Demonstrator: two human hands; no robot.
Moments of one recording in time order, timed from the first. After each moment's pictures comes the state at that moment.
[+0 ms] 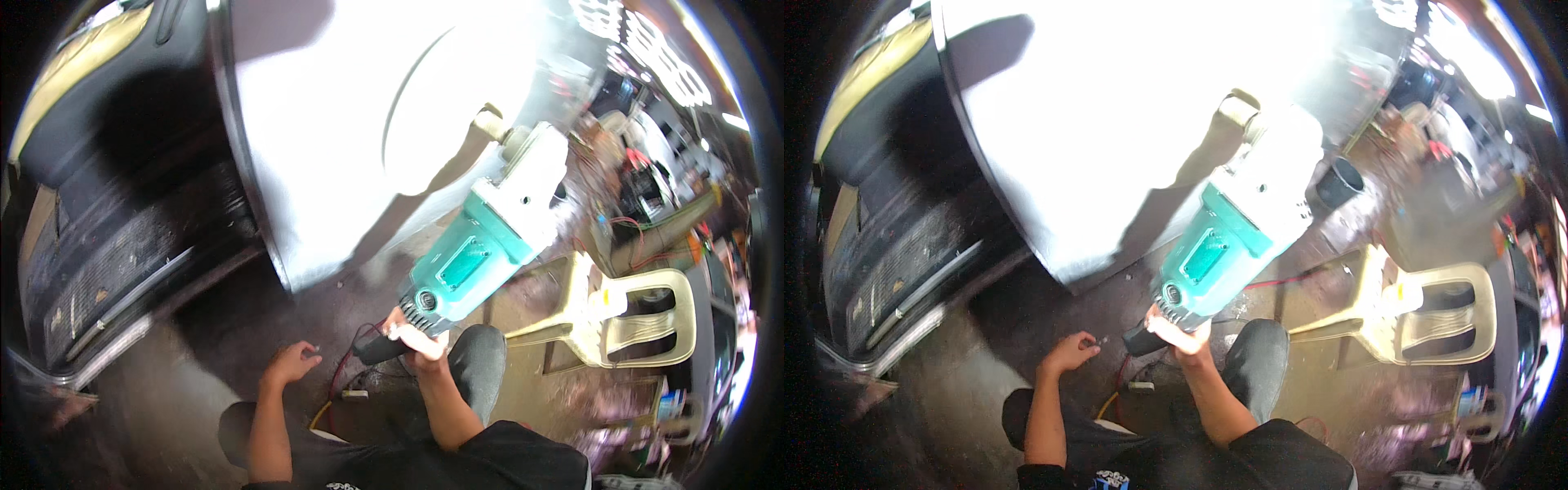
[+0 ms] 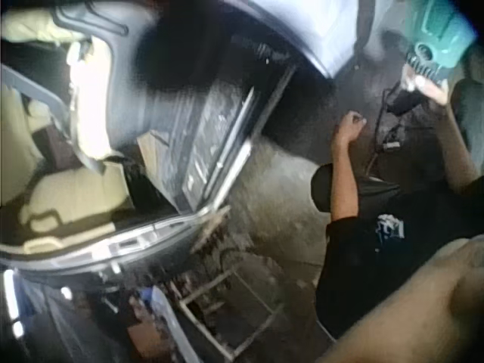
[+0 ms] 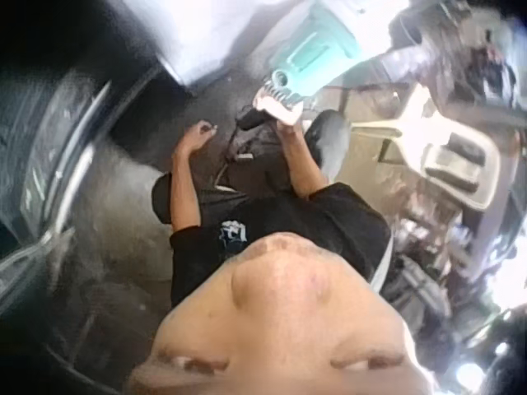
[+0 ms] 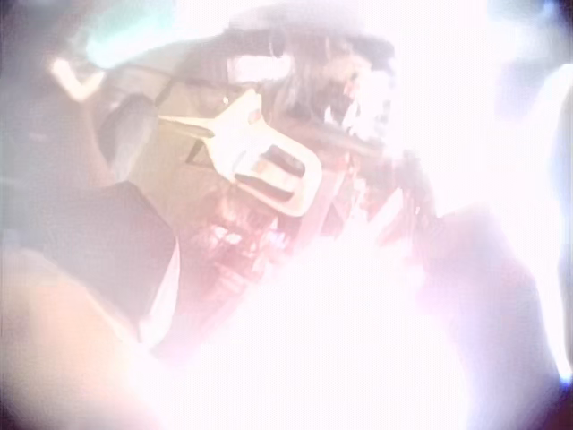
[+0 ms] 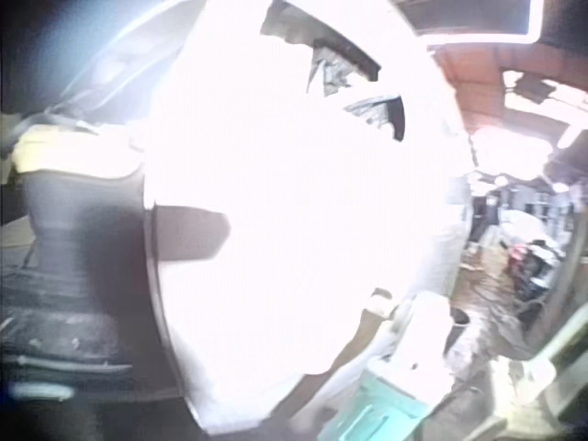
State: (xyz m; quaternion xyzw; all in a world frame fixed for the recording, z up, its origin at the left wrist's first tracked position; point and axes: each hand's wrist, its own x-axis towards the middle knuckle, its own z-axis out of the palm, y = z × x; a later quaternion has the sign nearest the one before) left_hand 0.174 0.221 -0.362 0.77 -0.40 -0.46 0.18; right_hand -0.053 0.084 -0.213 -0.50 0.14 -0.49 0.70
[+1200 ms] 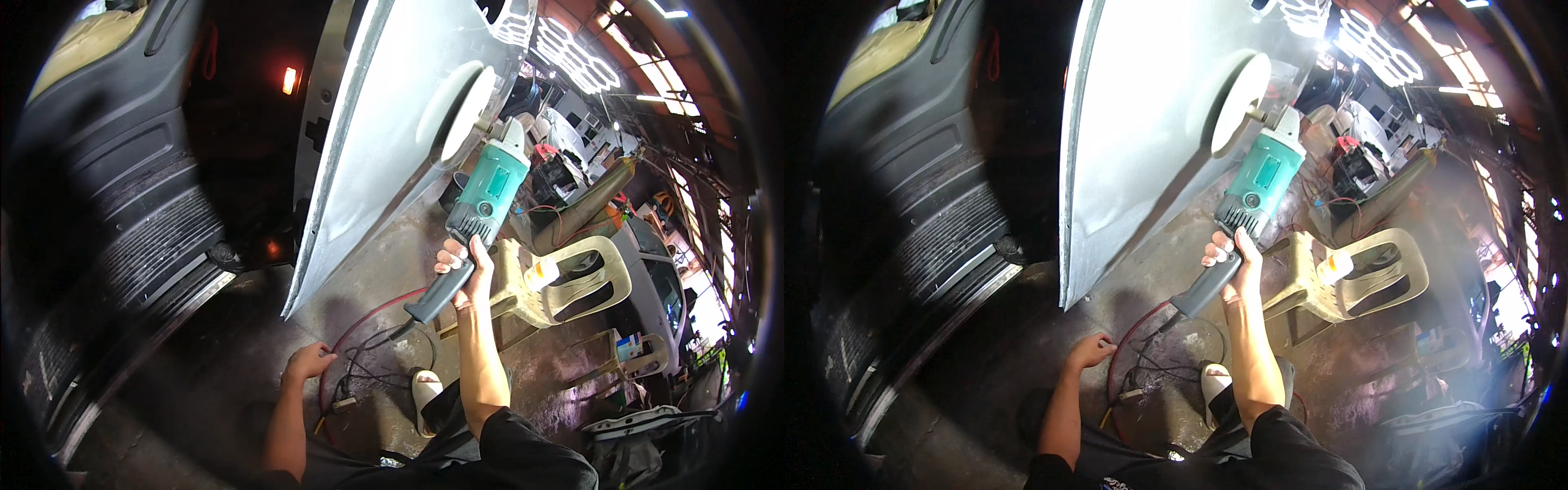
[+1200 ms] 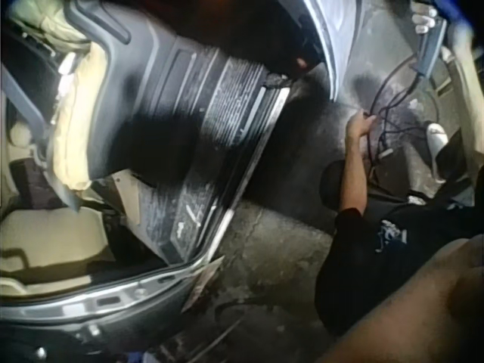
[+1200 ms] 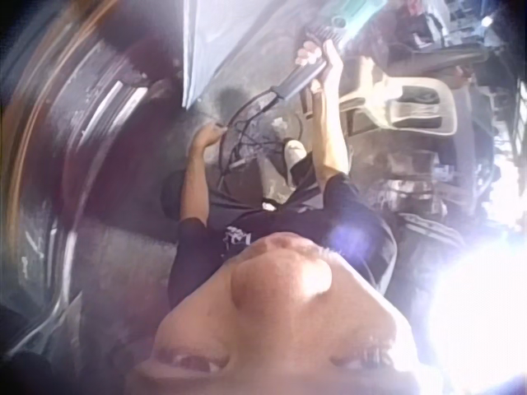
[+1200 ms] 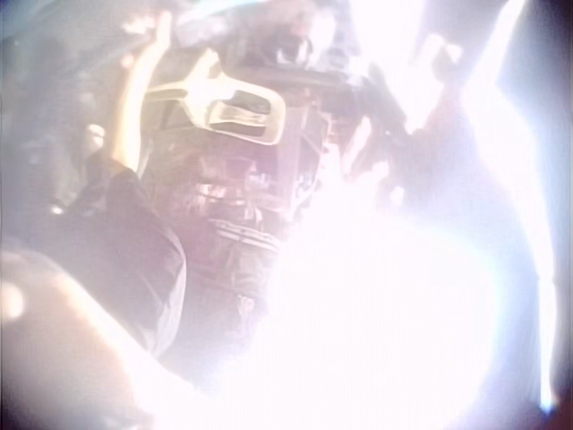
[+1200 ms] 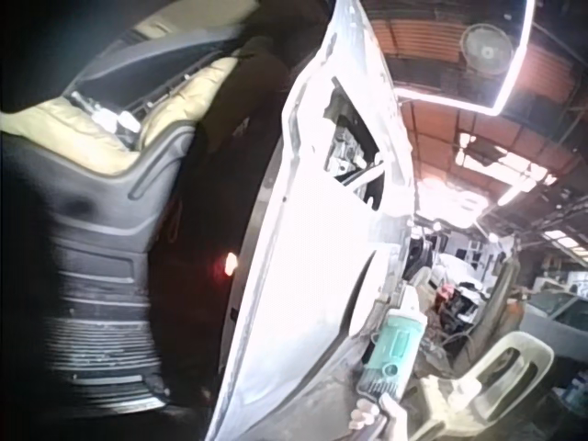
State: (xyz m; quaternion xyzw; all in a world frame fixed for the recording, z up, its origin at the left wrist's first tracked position) left_hand 0.155 0.158 -0.414 0.65 -0.54 -0.49 0.22; right_hand -0.082 0.042 -0.119 -0.34 0.13 -0.55 0.75
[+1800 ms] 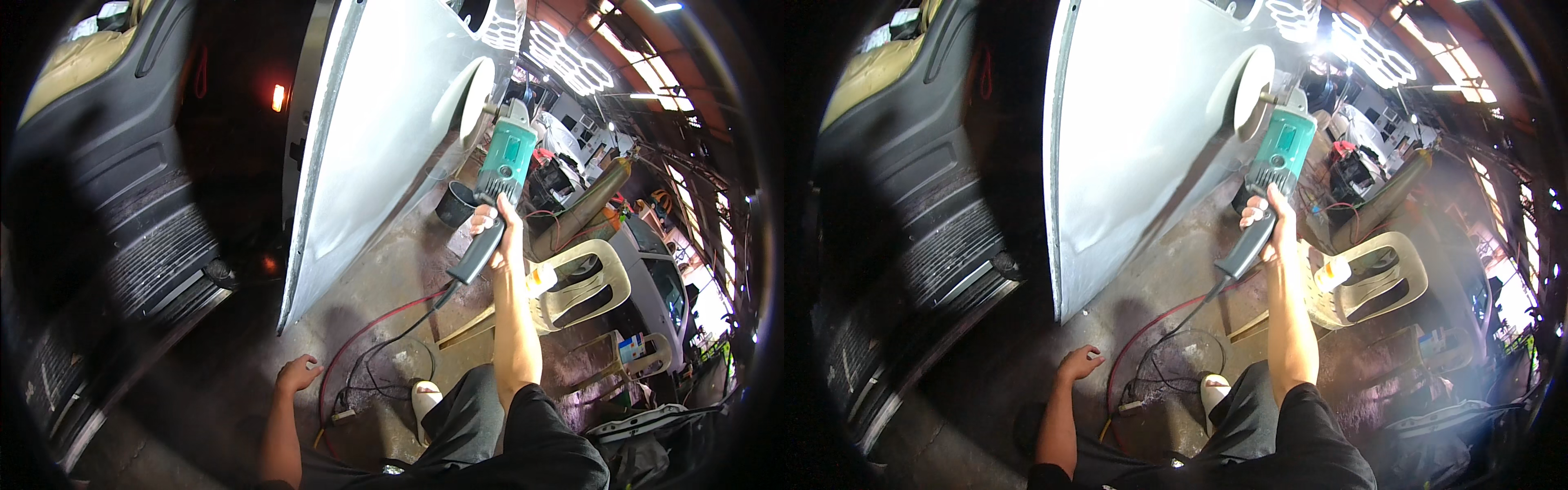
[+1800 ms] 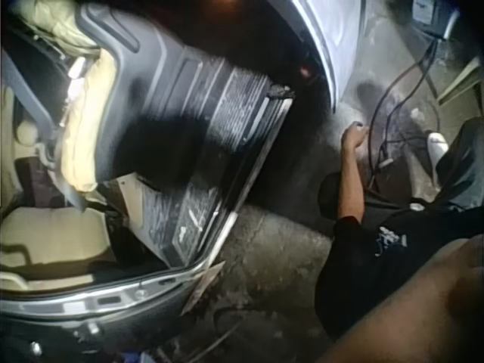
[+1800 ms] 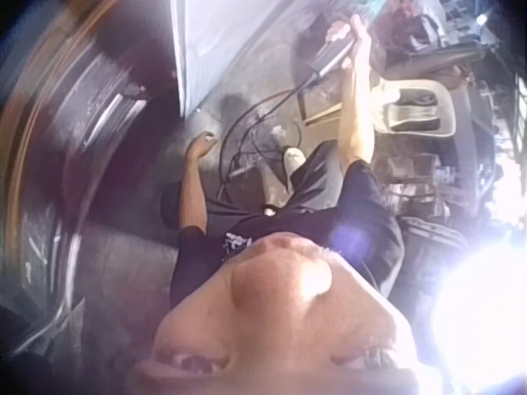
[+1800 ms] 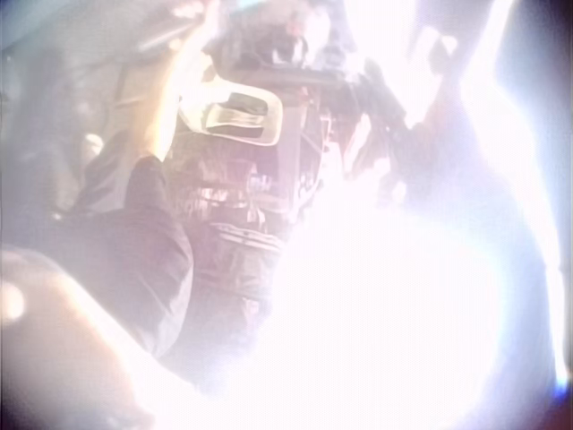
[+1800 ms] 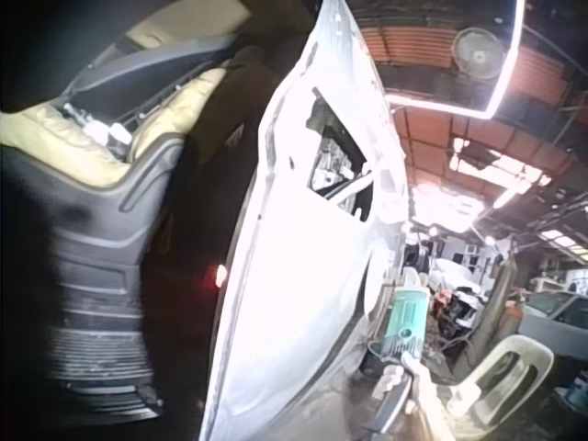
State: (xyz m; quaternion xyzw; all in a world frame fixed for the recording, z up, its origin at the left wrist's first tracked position) left_hand 0.170 0.162 -0.421 0.68 -0.54 -0.45 0.21; right_hand -0.132 -0.037 -0.039 -0.39 0.19 -0.54 0.73
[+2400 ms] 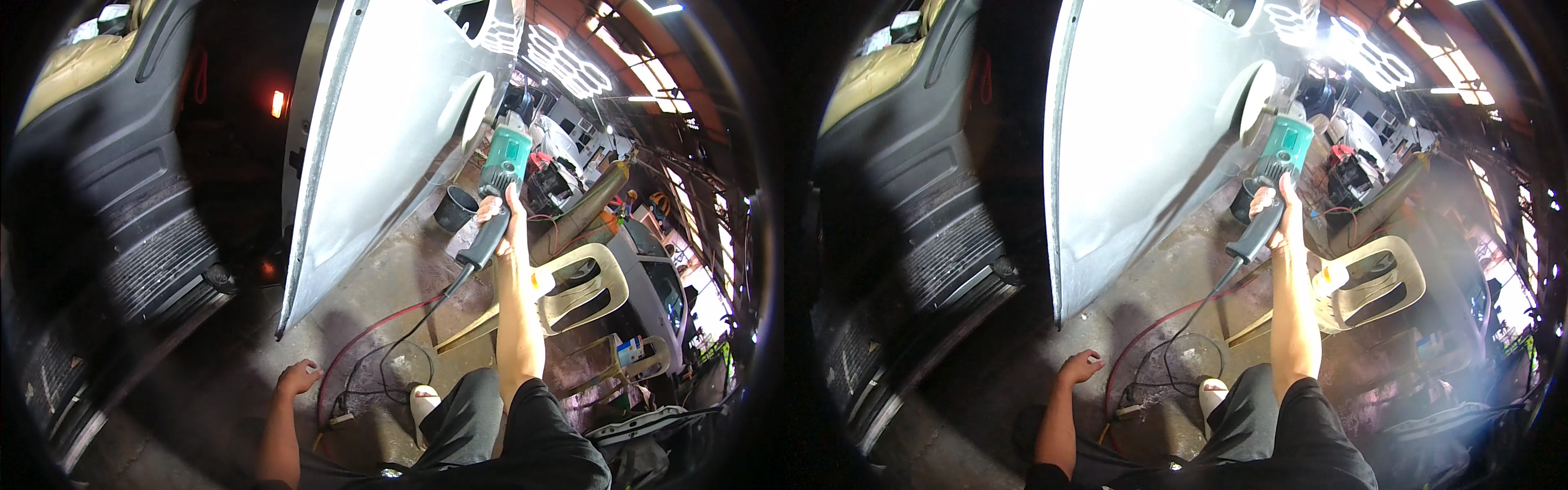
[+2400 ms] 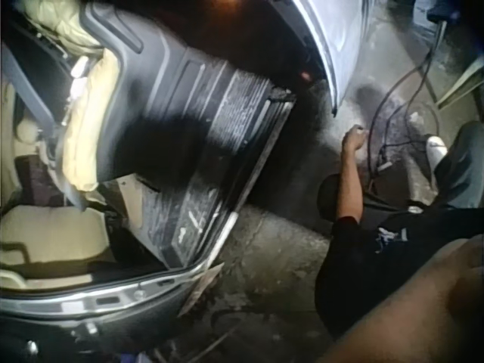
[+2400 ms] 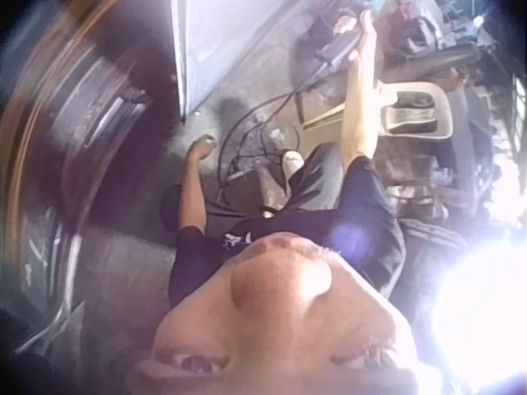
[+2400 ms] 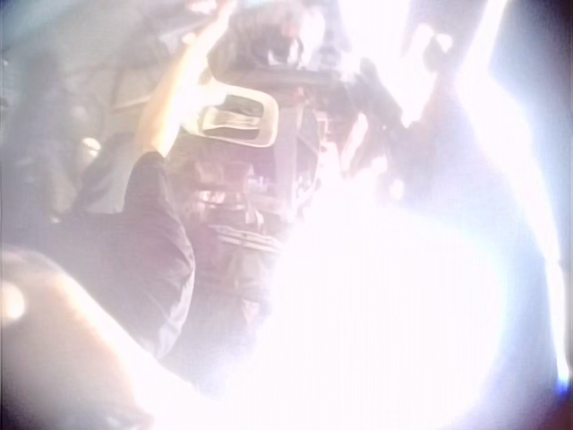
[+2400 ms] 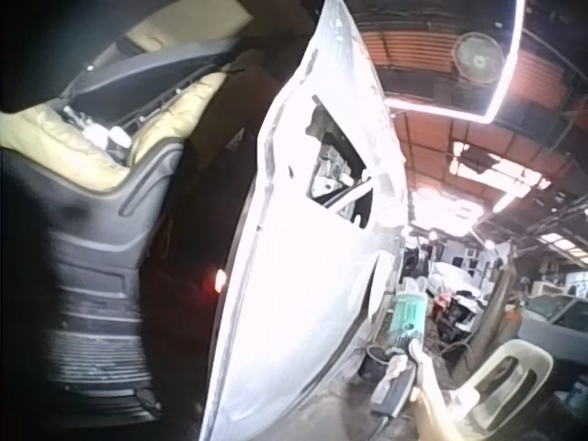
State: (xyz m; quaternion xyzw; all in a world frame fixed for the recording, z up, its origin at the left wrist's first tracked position) left_hand 0.170 0.155 -0.430 0.68 -0.53 -0.47 0.19; right_hand -0.145 -0.074 -0.015 -0.35 0.16 -0.48 0.79
